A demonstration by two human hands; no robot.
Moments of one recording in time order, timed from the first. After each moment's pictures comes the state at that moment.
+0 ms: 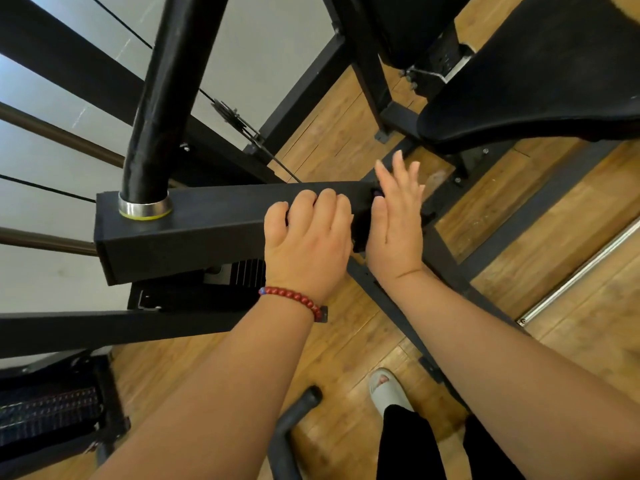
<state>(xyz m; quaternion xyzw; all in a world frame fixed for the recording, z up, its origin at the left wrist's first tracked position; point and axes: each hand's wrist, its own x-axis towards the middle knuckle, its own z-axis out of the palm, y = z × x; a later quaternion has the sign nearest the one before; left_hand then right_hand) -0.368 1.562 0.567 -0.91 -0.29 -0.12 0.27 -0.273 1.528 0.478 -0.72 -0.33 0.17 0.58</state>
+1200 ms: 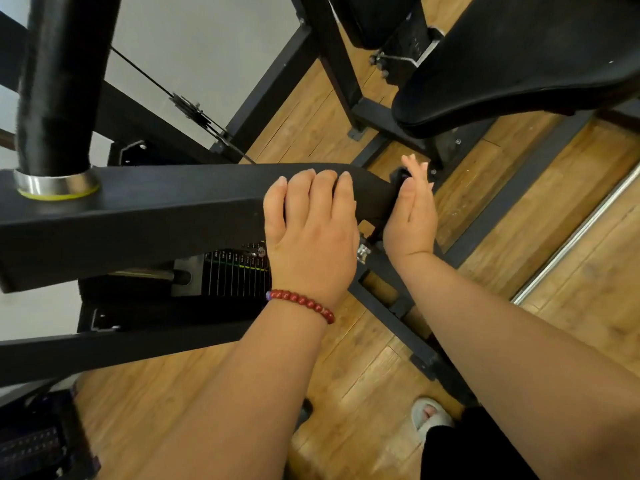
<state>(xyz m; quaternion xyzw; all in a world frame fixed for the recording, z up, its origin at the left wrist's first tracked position) -0.361 1.551 0.531 -0.92 -0.30 -0.11 0.24 -0.257 1.525 0.411 -0.73 -0.18 0.20 0.63</state>
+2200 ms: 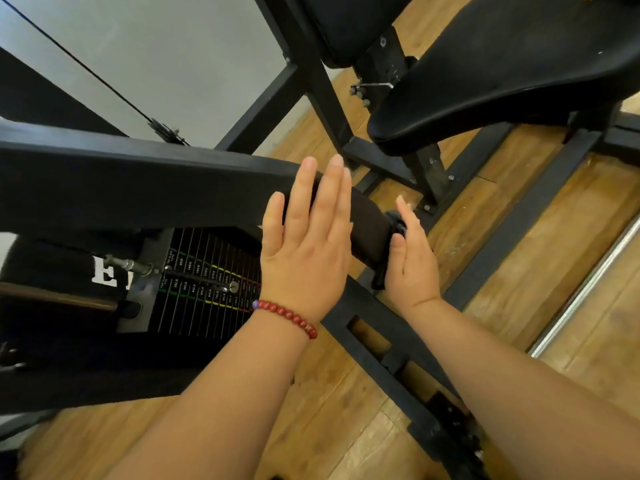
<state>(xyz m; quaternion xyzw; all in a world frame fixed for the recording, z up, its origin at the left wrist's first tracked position) -0.336 1.550 0.429 -0.87 -0.25 -0.12 0.40 -0.234 1.494 0.298 -0.69 -0.34 0.14 0.63</state>
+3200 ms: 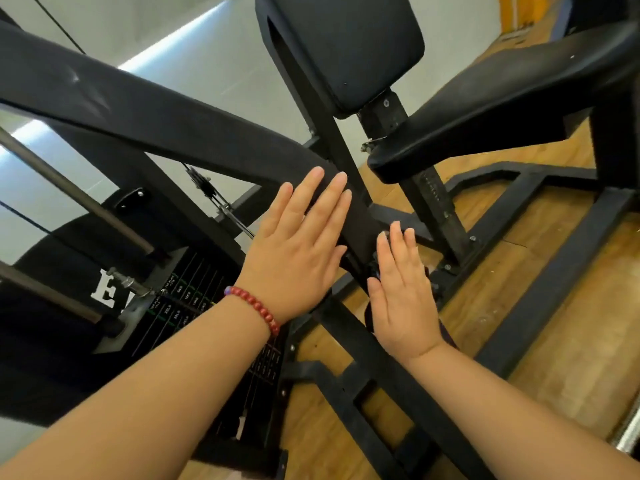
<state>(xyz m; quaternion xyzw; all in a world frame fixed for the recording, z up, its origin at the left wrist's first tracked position) -0.342 1.556 0.381 -0.87 -0.13 -0.11 0.46 -0.244 1.493 0.214 -0.65 -0.49 -0.13 0.56</state>
